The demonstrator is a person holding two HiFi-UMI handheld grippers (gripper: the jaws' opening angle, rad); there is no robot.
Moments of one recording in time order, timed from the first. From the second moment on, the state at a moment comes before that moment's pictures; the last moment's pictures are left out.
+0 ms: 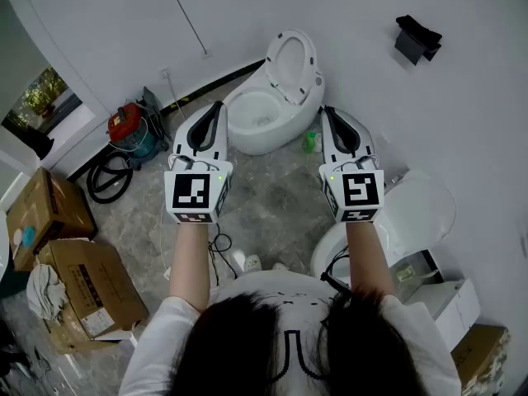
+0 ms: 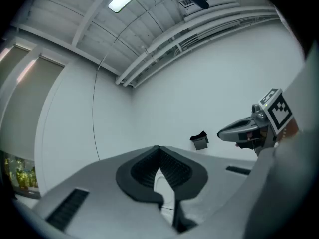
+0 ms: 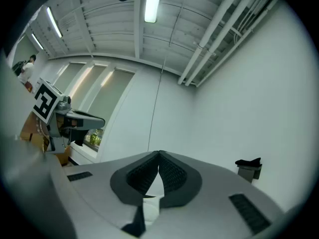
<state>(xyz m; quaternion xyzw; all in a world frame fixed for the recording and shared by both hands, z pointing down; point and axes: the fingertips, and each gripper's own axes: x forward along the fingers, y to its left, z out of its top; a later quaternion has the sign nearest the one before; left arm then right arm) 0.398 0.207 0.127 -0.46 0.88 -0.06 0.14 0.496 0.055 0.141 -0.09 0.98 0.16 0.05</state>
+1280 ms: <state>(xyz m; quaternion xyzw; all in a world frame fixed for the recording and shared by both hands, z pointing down) 0.309 0.170 0.134 -0.46 0.87 -0.06 0.14 0.414 0.010 0.151 -0.08 0.98 0.15 0.04</state>
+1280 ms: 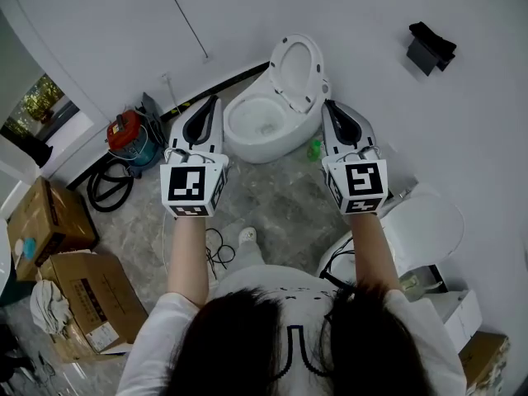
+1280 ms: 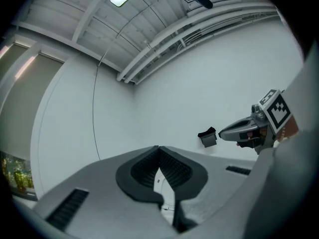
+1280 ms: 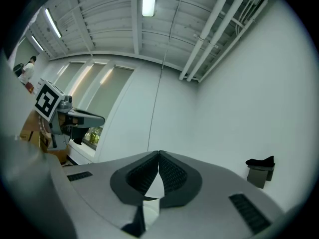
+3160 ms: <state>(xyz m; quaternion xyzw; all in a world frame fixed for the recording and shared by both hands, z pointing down) -0.026 0.004 0.205 -0.56 0.83 -0.03 0.05 0.132 -0.145 0.236 -0.22 0.97 0.07 -0.04</state>
